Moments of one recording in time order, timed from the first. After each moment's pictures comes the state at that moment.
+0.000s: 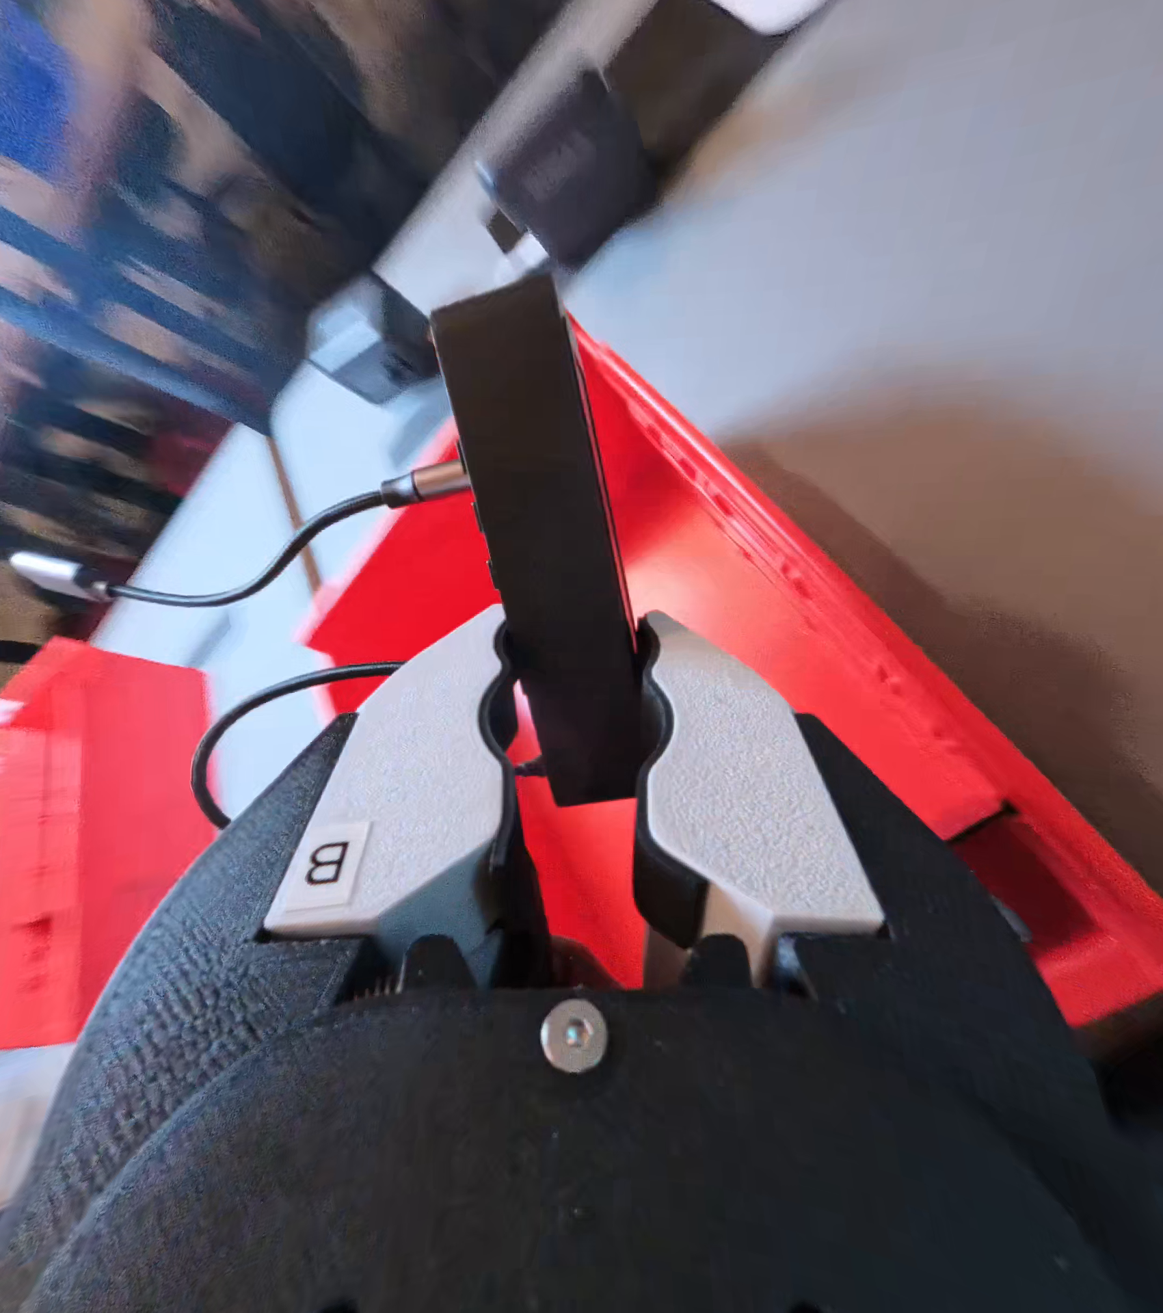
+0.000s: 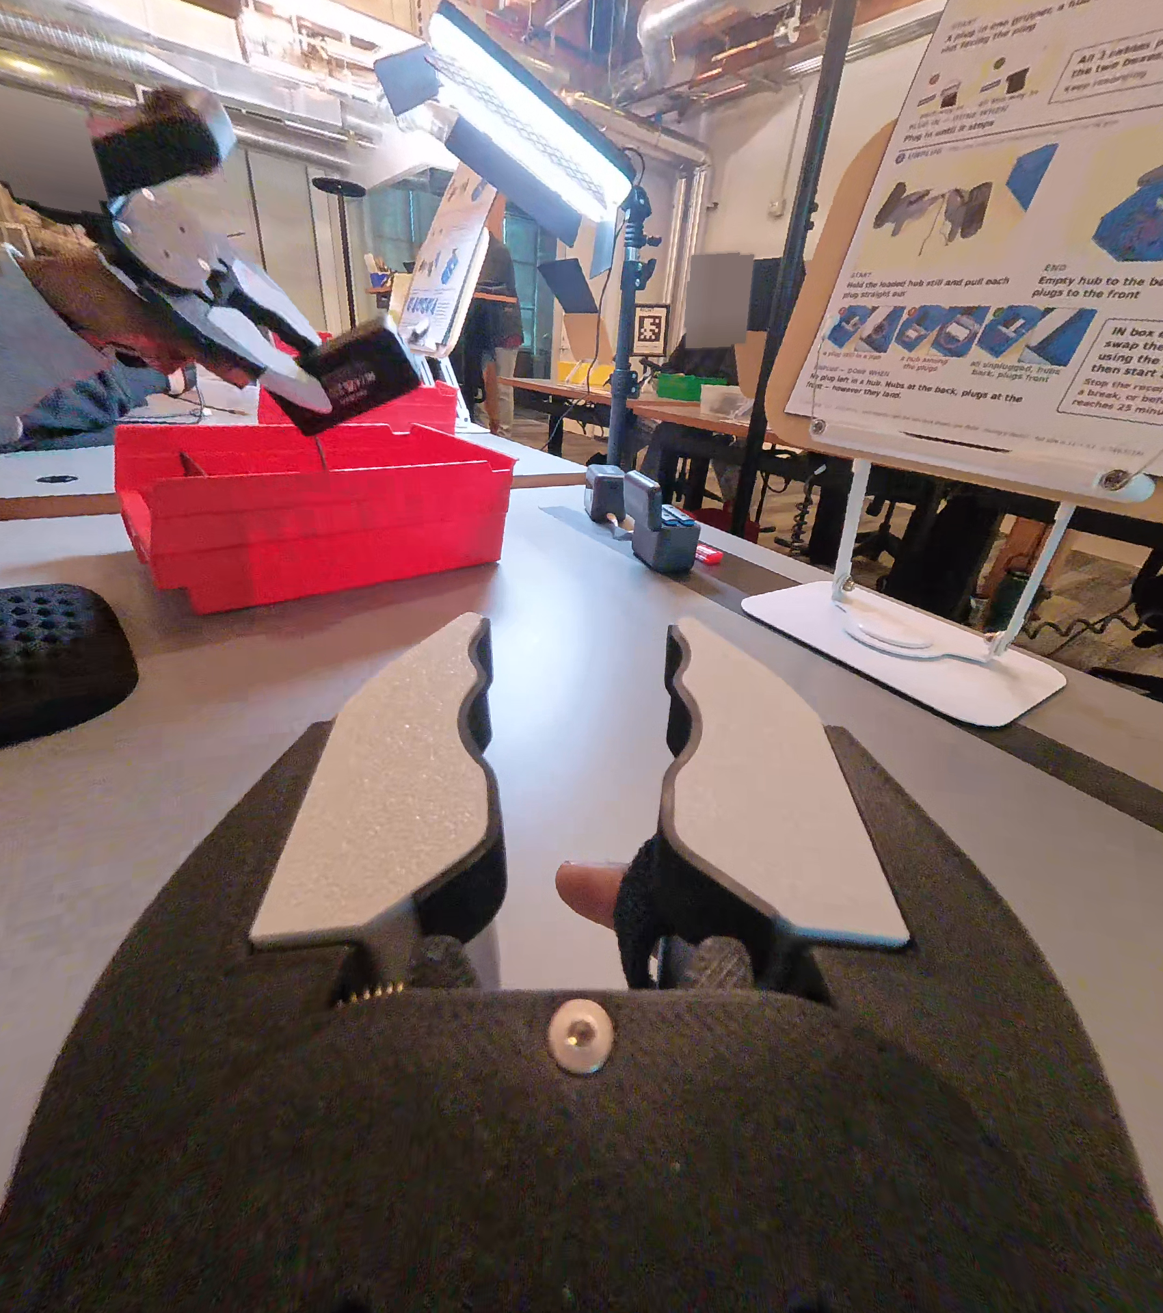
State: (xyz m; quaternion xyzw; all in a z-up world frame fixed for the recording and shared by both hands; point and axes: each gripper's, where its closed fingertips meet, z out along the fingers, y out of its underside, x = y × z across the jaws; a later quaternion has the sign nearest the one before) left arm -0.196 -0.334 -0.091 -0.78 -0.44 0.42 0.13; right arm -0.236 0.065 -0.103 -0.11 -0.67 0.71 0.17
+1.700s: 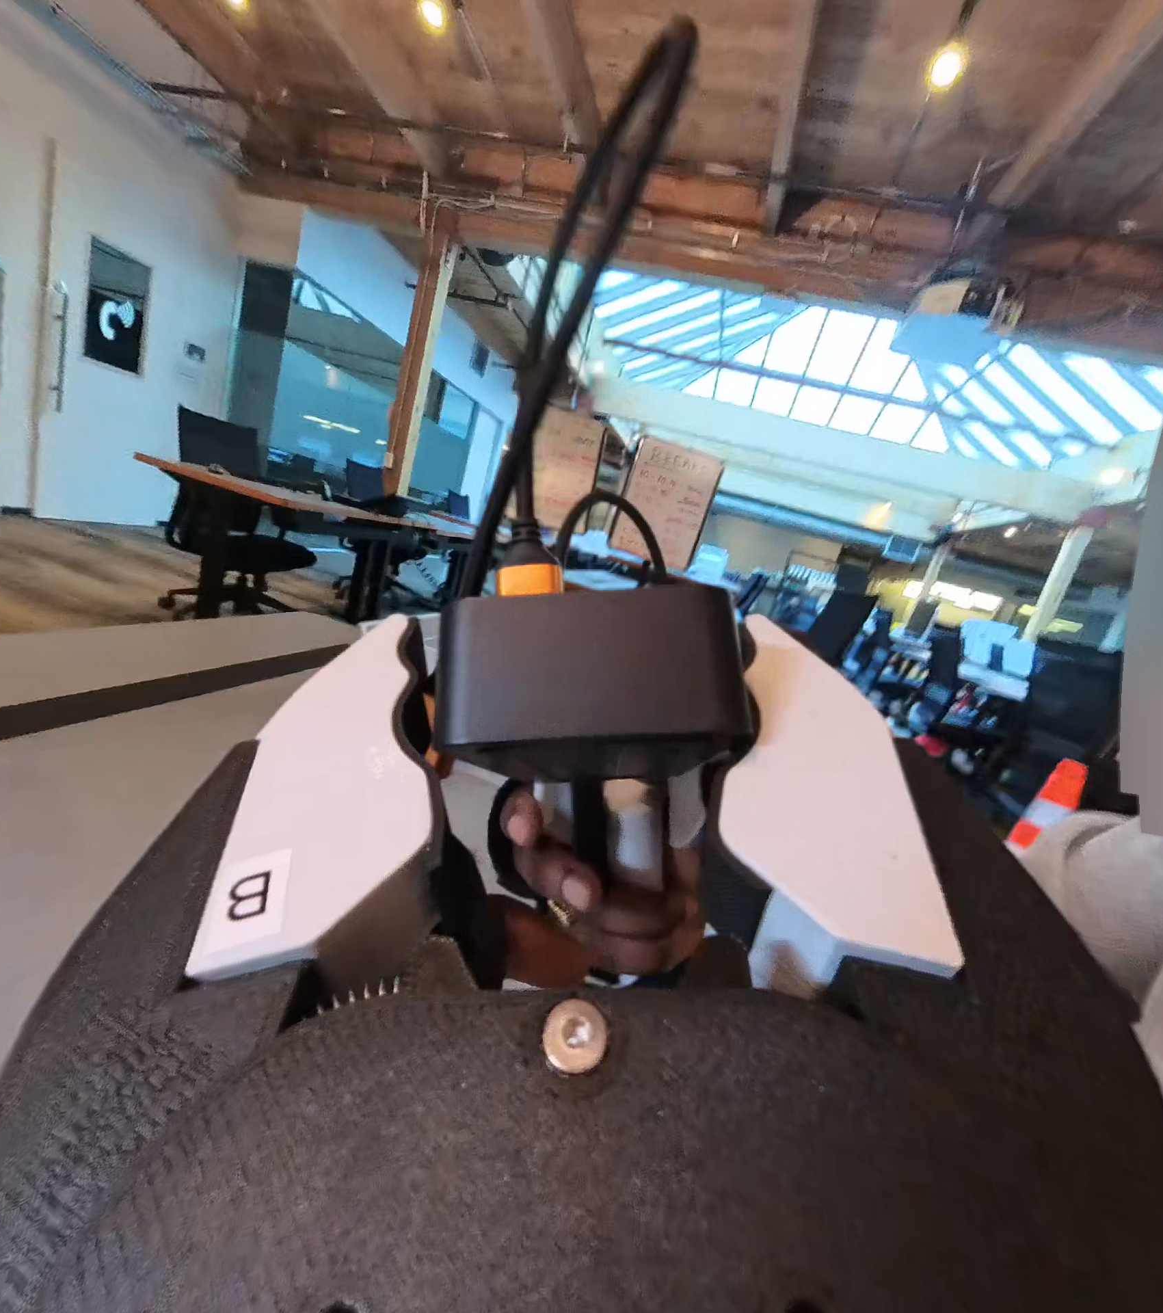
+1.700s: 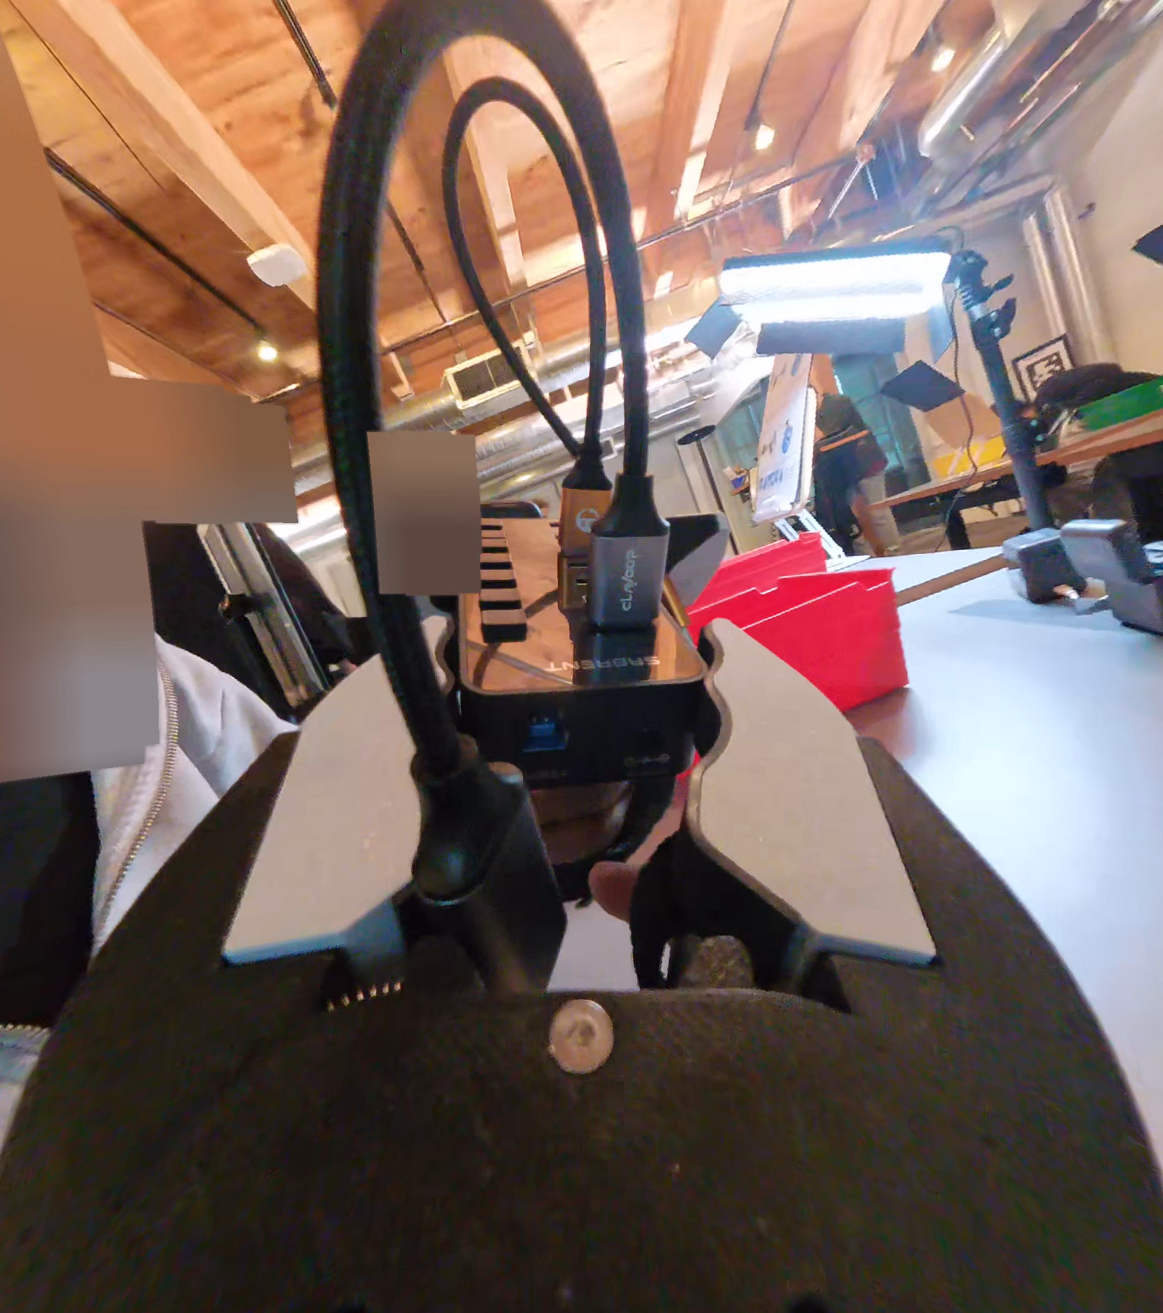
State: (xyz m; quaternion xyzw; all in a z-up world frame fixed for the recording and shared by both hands) left arm -0.175 0.036 -0.040 -0.52 -0.23 0.11 0.81; right arm -0.172 0.021 -0.063 -0.10 -0.53 0.82 -0.18
